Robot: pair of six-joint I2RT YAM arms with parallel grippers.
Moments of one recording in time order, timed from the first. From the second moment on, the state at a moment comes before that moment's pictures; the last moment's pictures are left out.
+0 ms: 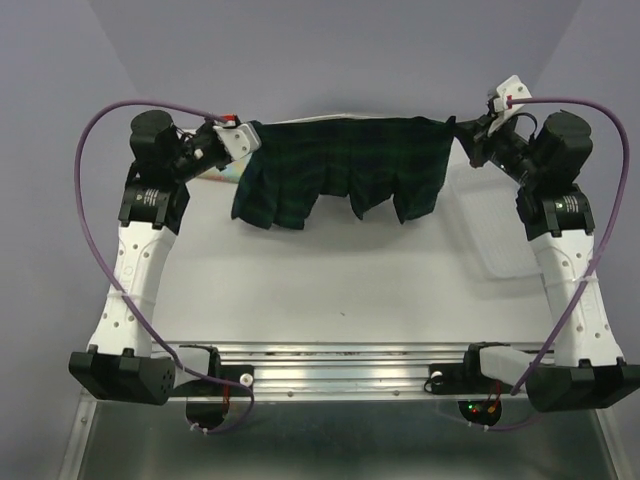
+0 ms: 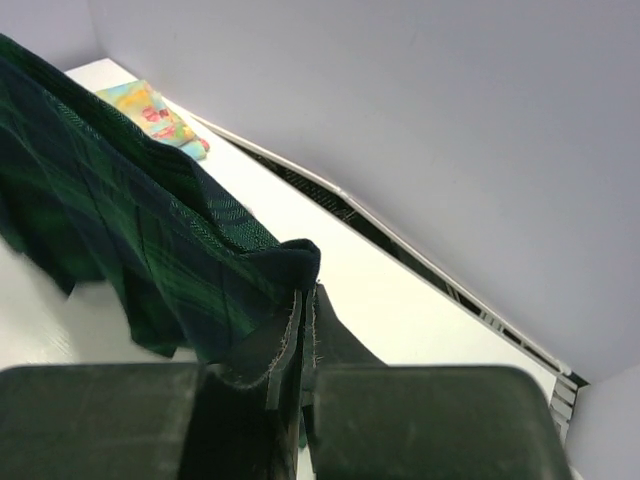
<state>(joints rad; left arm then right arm) -0.11 1.22 1.46 -0.32 0.69 0.84 0.03 1.16 1.45 -0.30 -0.51 -0.28</state>
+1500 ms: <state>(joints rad) -0.12 1.51 0.87 -0.18 0.60 0.92 0.03 1.31 0.91 -0.29 -0.76 -0.68</state>
